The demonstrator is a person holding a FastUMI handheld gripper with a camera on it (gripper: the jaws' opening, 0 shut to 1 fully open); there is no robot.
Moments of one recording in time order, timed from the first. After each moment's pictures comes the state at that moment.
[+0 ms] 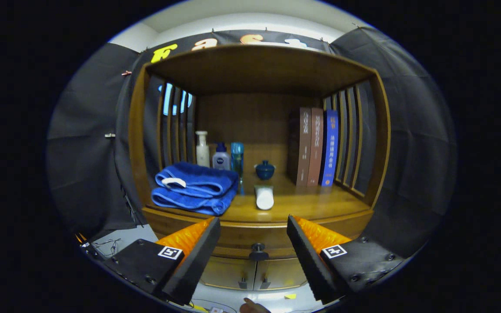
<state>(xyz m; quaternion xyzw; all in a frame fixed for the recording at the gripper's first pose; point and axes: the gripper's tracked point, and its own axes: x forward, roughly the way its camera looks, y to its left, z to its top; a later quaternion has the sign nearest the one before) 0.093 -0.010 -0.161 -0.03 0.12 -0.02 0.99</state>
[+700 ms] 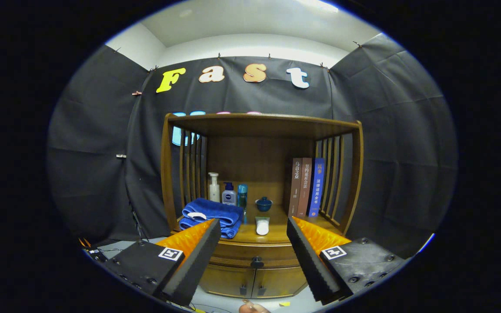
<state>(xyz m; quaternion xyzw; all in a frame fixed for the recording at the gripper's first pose) 0.017 -0.002 -0.044 -0.04 0.04 -0.01 1.00</state>
